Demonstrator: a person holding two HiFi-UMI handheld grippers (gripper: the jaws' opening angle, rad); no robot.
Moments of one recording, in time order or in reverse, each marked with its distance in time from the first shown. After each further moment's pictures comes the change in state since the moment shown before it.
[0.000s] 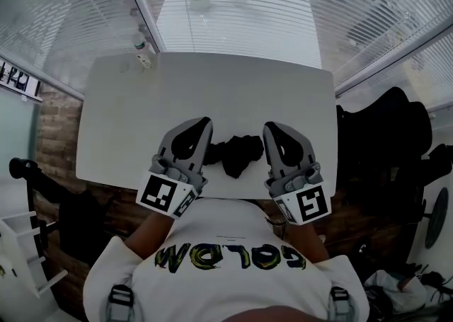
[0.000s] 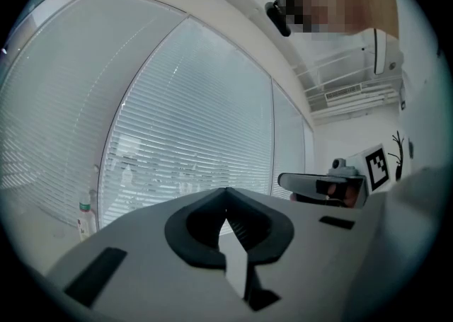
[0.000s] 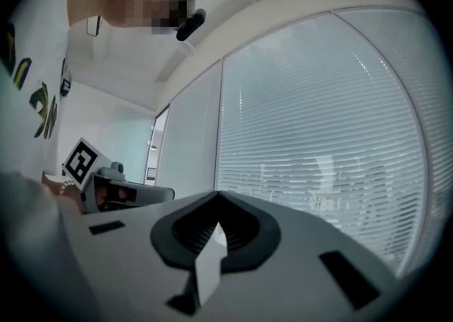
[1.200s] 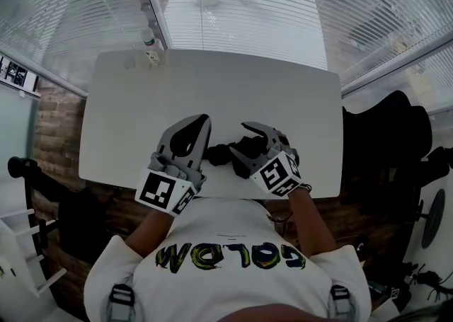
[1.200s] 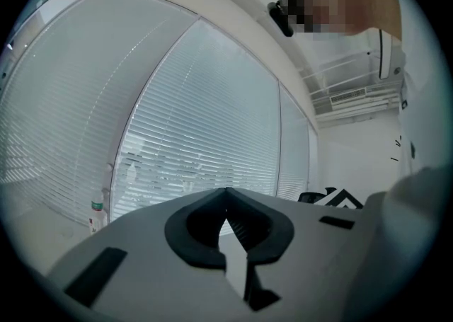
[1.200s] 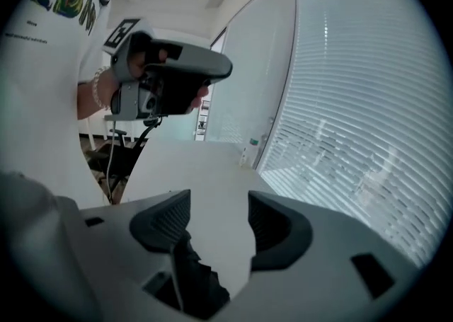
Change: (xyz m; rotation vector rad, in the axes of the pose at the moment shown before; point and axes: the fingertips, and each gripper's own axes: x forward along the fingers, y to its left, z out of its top) left arm -0.020 0.049 0.004 -0.030 -0.004 0.022; right arm 0.056 0.083 -0.162 -0.306 0.565 0.430
